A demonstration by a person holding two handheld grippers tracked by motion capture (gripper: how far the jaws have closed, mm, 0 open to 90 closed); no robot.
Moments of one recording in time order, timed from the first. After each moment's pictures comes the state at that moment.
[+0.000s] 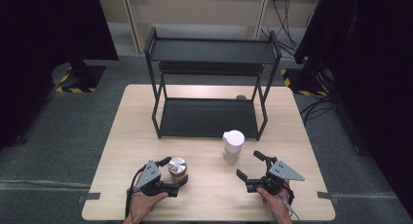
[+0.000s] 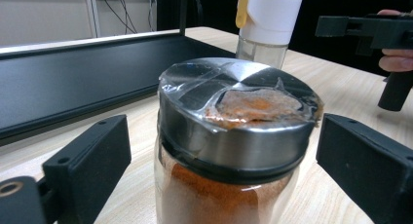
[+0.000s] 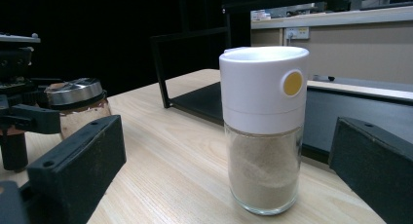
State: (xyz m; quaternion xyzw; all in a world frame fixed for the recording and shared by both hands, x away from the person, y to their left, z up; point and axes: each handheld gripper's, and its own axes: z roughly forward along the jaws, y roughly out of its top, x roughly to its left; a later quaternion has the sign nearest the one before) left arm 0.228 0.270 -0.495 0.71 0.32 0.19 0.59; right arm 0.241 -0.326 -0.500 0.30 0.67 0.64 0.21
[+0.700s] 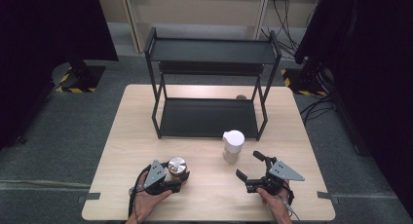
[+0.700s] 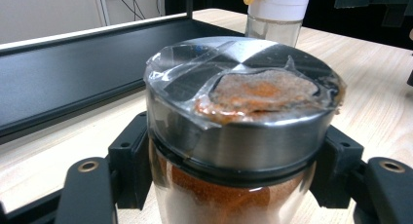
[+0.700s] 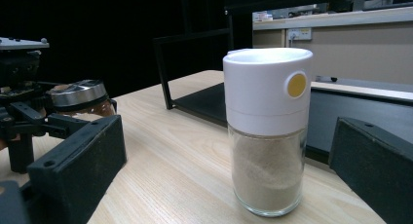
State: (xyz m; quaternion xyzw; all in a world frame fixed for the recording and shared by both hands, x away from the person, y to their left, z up) left arm 0.225 0.258 -0.489 0.73 0.32 0.21 0.57; right arm 0.240 -0.326 -0.501 0.29 0.67 0.65 0.20
